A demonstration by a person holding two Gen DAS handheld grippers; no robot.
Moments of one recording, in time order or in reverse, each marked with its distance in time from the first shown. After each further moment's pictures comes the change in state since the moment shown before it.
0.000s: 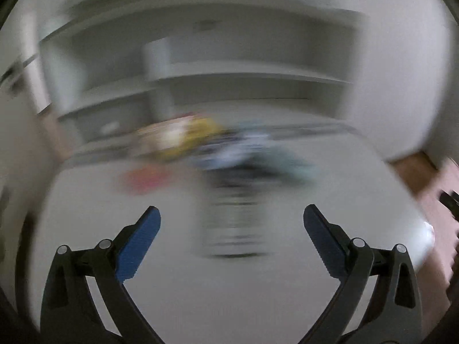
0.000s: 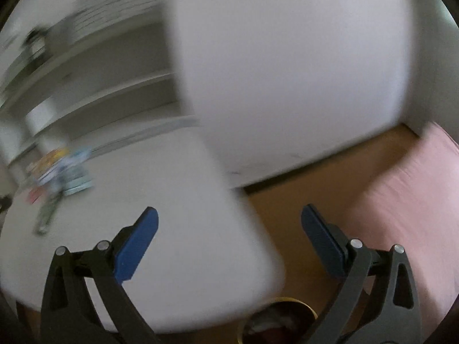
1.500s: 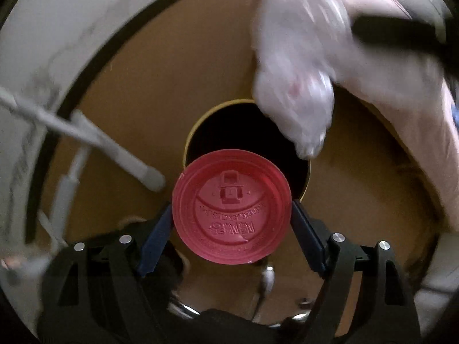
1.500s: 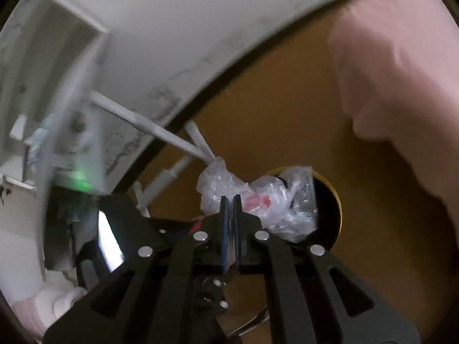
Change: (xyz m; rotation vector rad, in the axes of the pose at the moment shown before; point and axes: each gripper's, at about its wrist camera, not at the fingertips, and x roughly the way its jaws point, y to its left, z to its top) left arm 0.150 -0.423 -0.321 0.754 0.723 -0.506; right arm 0.044 -0.248 -0.247 0.577 0.492 0.136
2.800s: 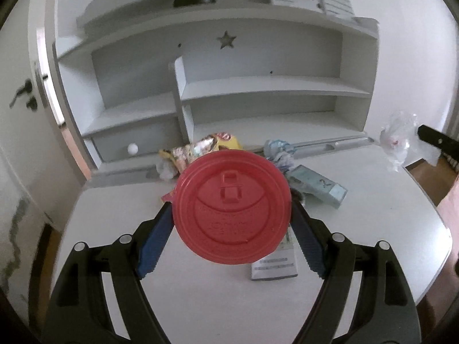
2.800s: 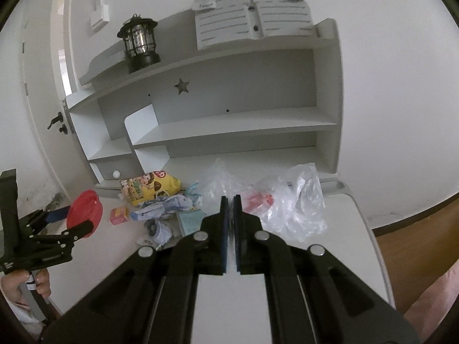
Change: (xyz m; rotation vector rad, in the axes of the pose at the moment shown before) left arm -0.400 0.318 -0.201 -0.680 -0.761 0.634; right arm -0.073 0.446 0.071 -0.798 -0.507 0.223
